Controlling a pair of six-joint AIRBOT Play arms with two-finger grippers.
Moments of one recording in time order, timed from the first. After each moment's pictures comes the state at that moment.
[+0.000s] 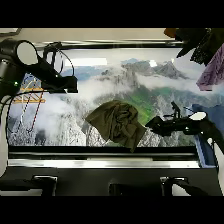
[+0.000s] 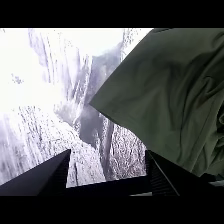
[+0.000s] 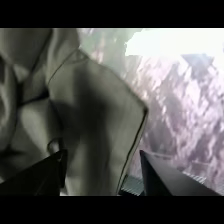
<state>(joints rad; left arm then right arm) -0.36 -1.55 1.93 1.48 -1.66 -1.86 -0.19 -1.26 0.71 -0.74 1.13 1.28</state>
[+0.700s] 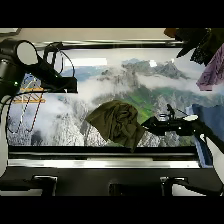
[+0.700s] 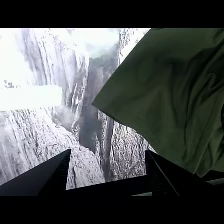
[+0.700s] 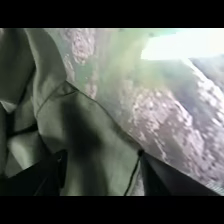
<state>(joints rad) -0.35 -1.55 1.93 1.48 -1.66 -1.81 -0.19 -1.43 0.69 -0.58 1.06 1.12</state>
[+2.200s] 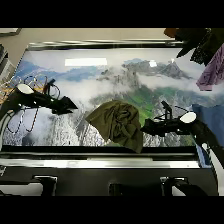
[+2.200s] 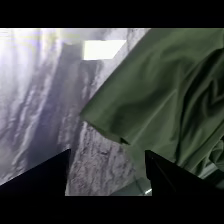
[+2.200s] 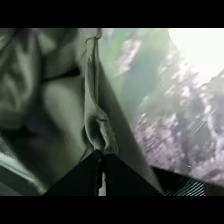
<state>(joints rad) 0.06 -1.57 1.20 0.77 -1.25 -1.33 -0.02 -1.15 0.69 -0.78 1.10 1.37</state>
